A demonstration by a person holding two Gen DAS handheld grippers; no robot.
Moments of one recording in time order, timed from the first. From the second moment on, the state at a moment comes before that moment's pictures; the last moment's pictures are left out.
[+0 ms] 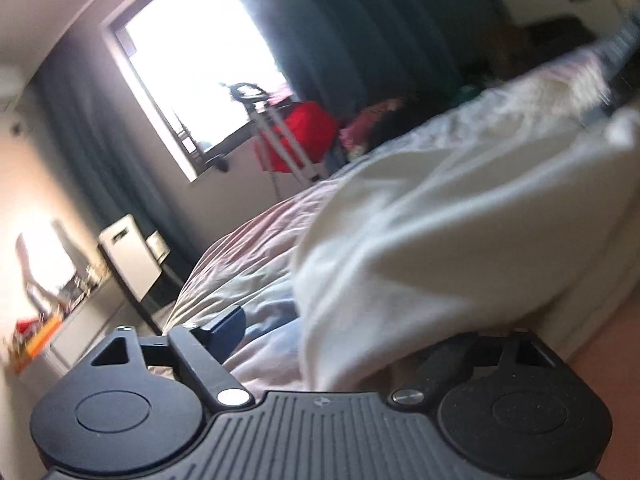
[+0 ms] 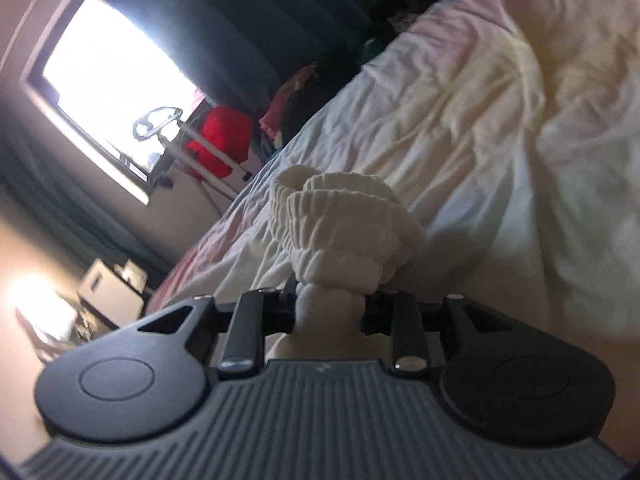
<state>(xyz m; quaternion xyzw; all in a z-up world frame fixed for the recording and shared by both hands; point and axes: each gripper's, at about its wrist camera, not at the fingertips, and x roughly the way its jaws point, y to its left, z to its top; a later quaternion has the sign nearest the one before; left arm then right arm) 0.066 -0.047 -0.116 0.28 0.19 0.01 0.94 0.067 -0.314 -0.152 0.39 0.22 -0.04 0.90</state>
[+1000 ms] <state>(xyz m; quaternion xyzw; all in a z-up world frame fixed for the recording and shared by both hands) 0.036 -0.009 -0.102 0.14 0.34 -0.06 0.93 0.088 -0.305 -0.194 0.40 0.33 -0.01 0.86</state>
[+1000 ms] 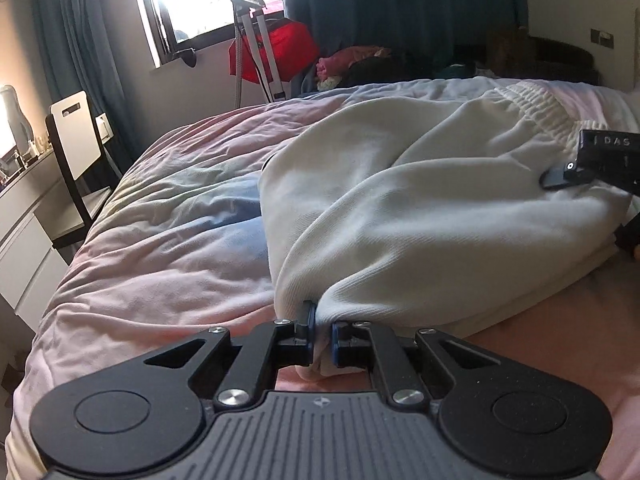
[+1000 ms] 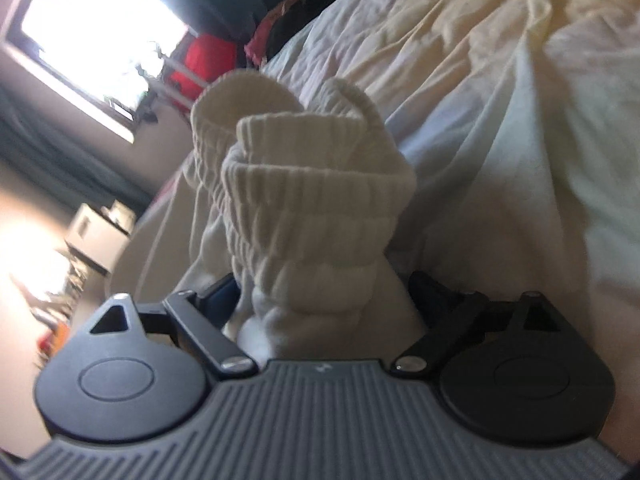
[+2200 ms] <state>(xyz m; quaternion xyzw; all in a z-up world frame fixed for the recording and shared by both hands) 0.047 0.078 -0.048 -0.27 0.34 -0.17 0.88 0.080 -0.299 -0.173 0.41 0.28 -0.04 0.87</state>
